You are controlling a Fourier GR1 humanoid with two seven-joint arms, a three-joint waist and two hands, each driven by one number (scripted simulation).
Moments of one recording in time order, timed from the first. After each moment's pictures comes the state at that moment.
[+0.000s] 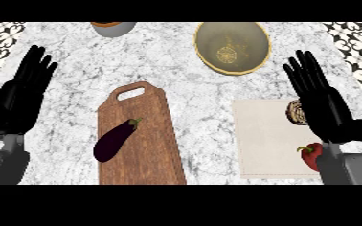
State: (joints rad) left arm -0.18 0.48 -0.01 -1.54 0.43 0.19 0.07; right arm -0.16 -0.31 0.03 -1.56 -0.44 0.10 -0.13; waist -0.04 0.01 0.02
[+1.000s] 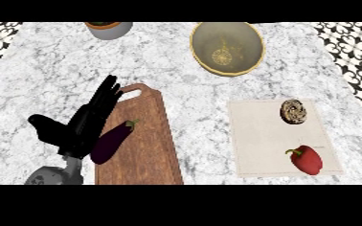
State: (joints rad) left arm -0.09 0.30 -0.27 -1.58 0.41 0.12 0.08; right arm 0.46 -0.58 -0.18 -1.76 0.28 -0.16 -0.81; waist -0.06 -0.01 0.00
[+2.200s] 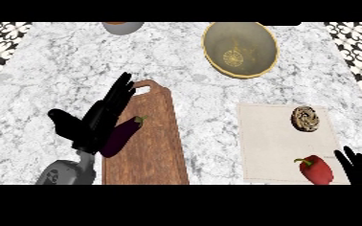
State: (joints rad) left arm -0.14 0.23 -0.28 -1.56 0.35 0.08 0.11; right arm 0.61 -0.39 0.04 -2.20 1.08 0.10 0.18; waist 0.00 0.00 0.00
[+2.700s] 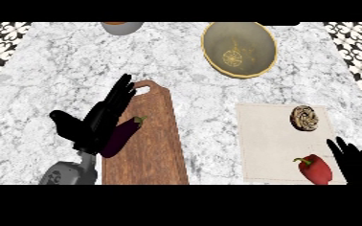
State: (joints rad) left arm -0.12 0.20 -0.25 -1.55 0.32 0.05 0.11; right arm 0.47 -0.35 0.03 -2.08 1.16 0.22 0.23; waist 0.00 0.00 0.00
